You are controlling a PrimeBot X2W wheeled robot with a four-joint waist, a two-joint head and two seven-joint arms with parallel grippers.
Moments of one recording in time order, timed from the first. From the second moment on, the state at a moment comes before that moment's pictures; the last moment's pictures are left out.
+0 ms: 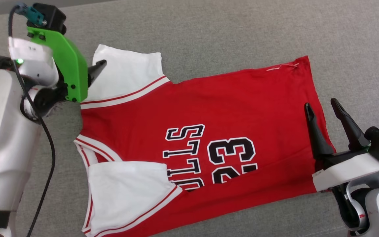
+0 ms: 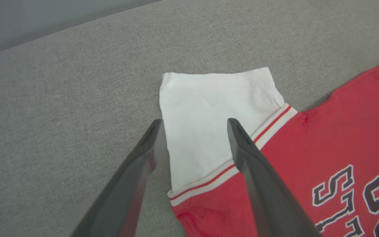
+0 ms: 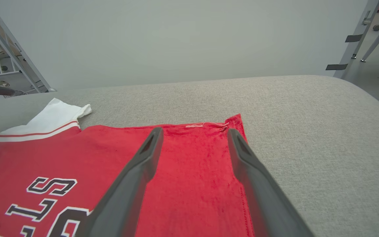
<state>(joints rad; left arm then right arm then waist) -0.83 0.48 -0.35 0.35 -0.69 -0.12 0.75 -0.13 -0.16 0.08 -0.12 0.31 0.13 -0.04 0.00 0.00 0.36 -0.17</state>
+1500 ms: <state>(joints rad) -0.73 0.50 -0.42 0.24 -0.75 -0.09 0.60 -0.24 -0.35 0.06 -0.07 0.33 0.13 0.38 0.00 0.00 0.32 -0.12</state>
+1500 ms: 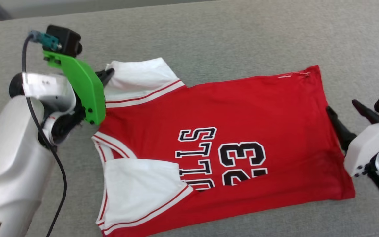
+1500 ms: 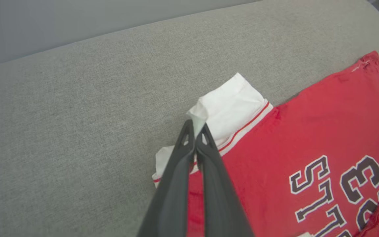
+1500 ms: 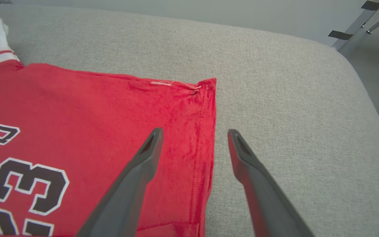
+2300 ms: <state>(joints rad) -0.49 0.50 -0.46 -0.33 -0.70 0.07 0.56 -0.60 -0.55 0.07 0.28 0.39 0.13 0.78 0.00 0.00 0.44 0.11</state>
